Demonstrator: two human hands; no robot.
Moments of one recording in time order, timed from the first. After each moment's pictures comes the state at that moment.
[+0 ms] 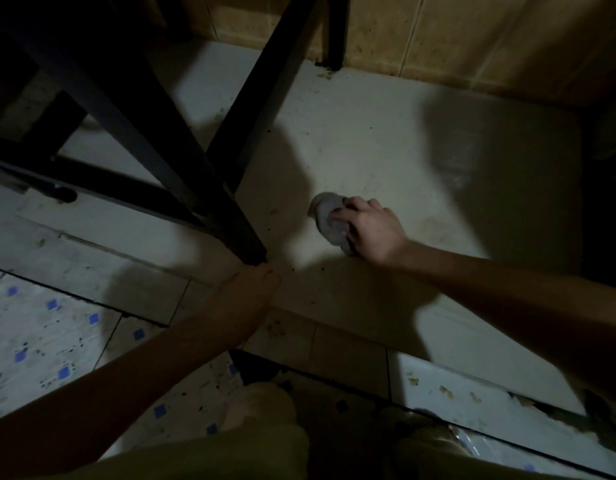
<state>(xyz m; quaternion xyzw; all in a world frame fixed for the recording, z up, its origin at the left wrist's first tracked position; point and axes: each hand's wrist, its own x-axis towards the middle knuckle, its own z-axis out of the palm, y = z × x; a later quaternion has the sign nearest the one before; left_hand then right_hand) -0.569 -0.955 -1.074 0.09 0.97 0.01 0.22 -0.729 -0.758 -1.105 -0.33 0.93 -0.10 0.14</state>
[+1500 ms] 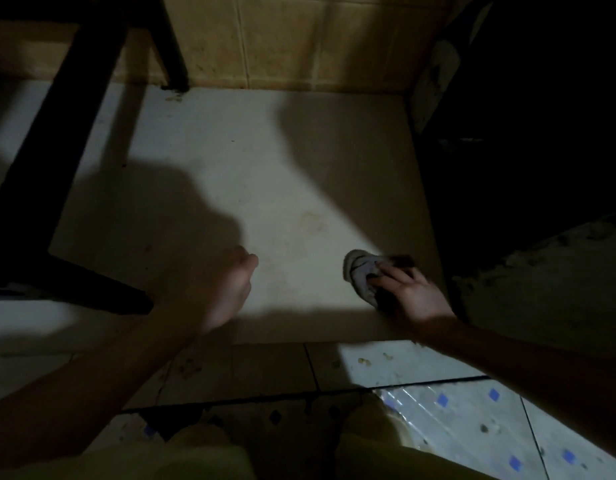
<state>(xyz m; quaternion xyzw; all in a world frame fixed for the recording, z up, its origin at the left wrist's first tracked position) -0.648 -0.852 -1.076 0.21 0.97 0.09 0.11 -0.607 -0.534 -1.095 -0.08 0.97 -0.04 0.23</state>
